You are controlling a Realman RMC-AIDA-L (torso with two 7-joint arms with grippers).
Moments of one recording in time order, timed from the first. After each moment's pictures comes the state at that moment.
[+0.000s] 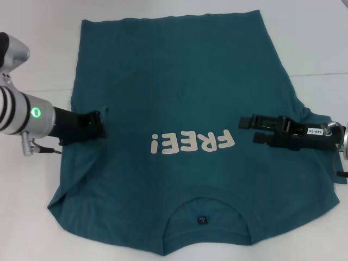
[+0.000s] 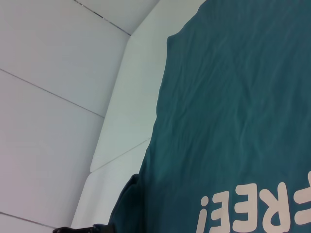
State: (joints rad) left arm -0.83 -2.15 0.81 0.90 2.66 1.18 -2.98; right arm 0.59 2.00 -0.62 -0.56 -2.01 -1.34 2.29
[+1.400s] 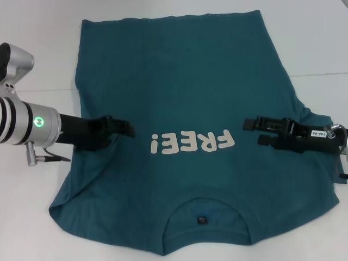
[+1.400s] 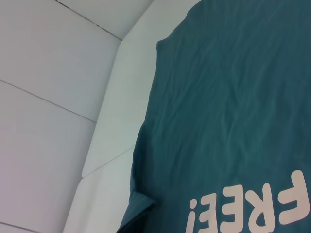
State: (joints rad) left arm -0.78 -2.14 0.81 0.87 2.47 1.21 -2.85; right arm 0.58 2.00 -0.62 -0.54 -2.00 -1.32 2.28
